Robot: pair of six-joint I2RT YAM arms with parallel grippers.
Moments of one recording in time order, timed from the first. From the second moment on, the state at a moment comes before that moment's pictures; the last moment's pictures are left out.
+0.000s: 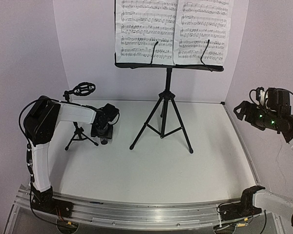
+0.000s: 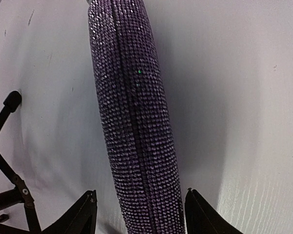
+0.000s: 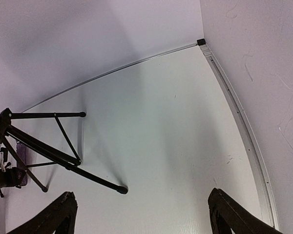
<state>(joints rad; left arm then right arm) -0.58 2.03 1.36 -0.53 -0.43 -0.50 0.12 0.85 1.09 -0.80 0.02 0.40</state>
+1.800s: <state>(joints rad) -0.58 1.10 0.84 -0.56 0.27 -0.42 0.37 0.80 1.08 -0.75 -0.54 0.78</state>
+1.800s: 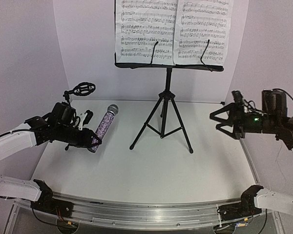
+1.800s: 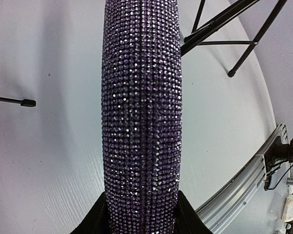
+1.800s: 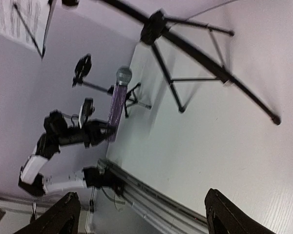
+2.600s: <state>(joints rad) -0.58 0.70 0.60 -0.39 0.38 -0.35 1.16 1.98 1.50 0.19 0.05 0.62</state>
